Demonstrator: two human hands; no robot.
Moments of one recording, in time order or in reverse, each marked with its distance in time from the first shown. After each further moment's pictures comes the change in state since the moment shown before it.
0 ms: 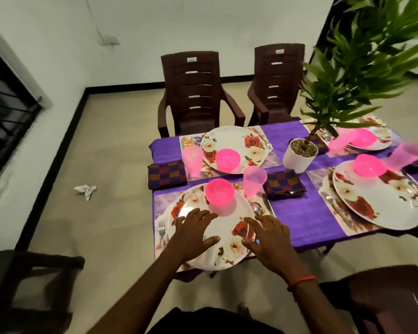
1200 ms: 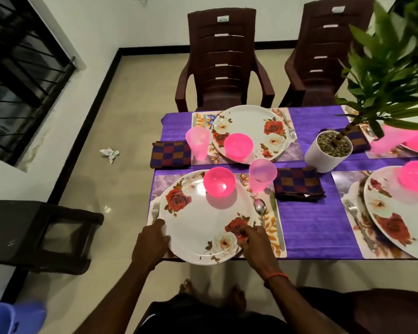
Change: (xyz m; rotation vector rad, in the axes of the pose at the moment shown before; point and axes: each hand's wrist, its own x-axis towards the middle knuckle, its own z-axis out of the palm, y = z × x) left_hand -0.038 -0.032 0.042 -0.201 0.140 -0.790; right_hand 0.056 0.049 0.073 0.545 -0.167 0.037
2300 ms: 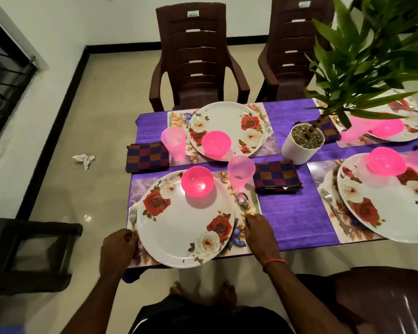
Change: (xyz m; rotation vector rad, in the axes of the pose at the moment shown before) left_hand 0.034 -0.044 0.008 -0.025 0.192 -0.040; right_hand 0.025 0.048 -0.026 -0.322 0.172 0.006
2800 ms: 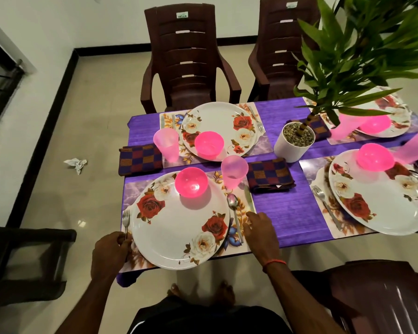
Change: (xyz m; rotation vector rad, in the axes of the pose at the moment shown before) left_hand 0.008 -0.007 0.001 0.008 0.019 0.053; right_hand -0.004 0.012 -0.003 0.036 0.100 0.084
